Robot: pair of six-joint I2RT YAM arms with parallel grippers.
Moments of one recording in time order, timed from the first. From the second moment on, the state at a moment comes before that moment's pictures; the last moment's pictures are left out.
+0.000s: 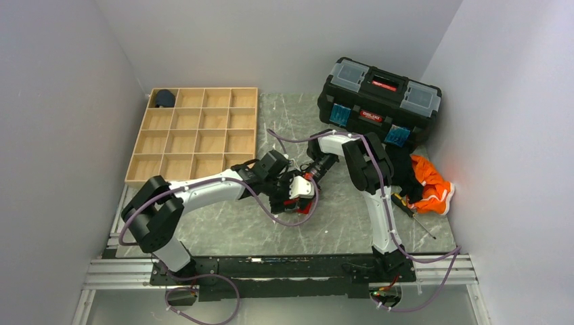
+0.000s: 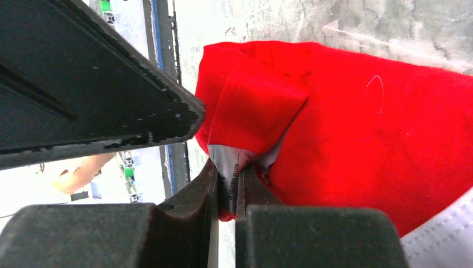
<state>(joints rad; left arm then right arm) -0.86 1.60 1.01 -0.30 0.43 0.64 0.46 2.30 1.54 -1.35 -1.03 -0.97</state>
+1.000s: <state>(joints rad) -0.89 1.78 1.08 -0.33 0.38 0.66 0.45 2.30 1.54 -1.35 -1.02 -0.93</state>
